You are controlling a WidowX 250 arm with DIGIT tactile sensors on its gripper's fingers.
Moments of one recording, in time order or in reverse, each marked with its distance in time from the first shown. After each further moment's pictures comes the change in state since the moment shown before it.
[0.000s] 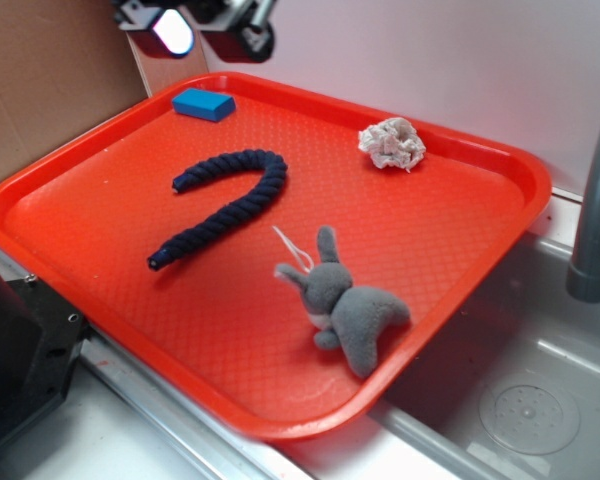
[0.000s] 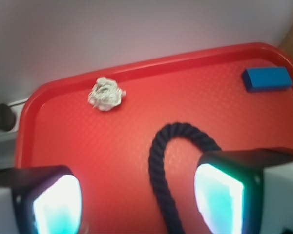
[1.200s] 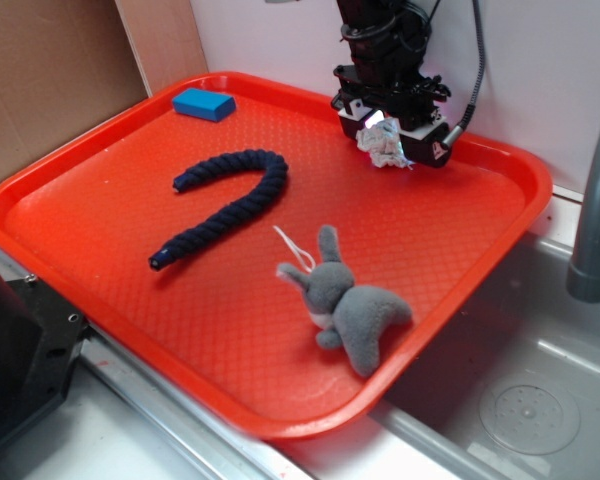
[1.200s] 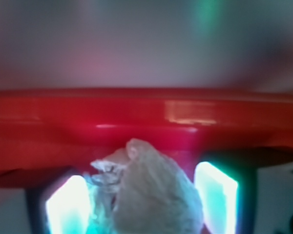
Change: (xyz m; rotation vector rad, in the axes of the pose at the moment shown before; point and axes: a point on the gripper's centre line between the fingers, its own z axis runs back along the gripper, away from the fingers) arm 0.063 -0.036 -0.154 -0.043 0.228 -0.193
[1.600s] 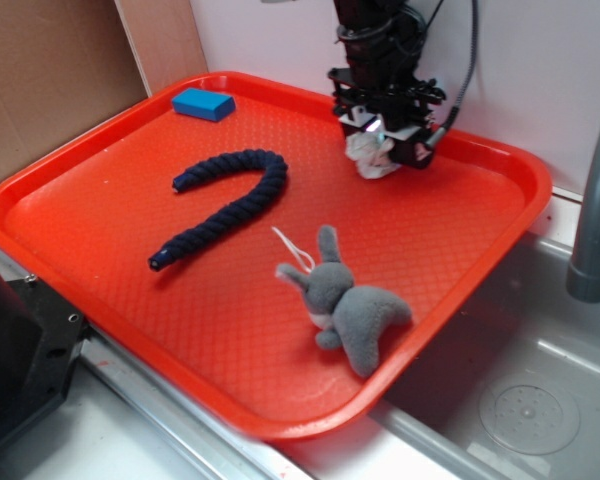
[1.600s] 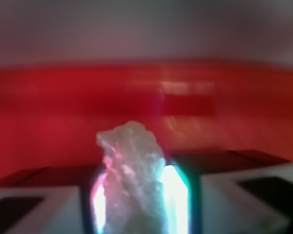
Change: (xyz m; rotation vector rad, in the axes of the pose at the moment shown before) arm -0.015 0.003 0.014 0.034 0.049 0.043
